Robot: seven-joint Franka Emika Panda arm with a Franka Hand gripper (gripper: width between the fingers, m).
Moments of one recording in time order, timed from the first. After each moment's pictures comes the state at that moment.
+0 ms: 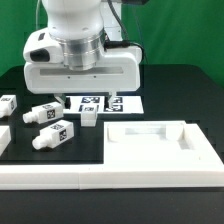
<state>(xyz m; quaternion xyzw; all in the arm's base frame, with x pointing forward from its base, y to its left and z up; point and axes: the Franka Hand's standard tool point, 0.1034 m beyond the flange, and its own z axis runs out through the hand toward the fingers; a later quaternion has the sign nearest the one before) 0.505 -0.053 0.060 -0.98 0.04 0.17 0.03</state>
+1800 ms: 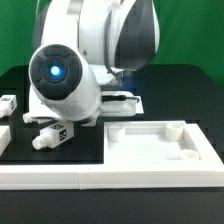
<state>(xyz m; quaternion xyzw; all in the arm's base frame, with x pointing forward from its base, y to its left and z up) 0.434 -0.050 0.009 -0.88 0.03 0.47 0.05</state>
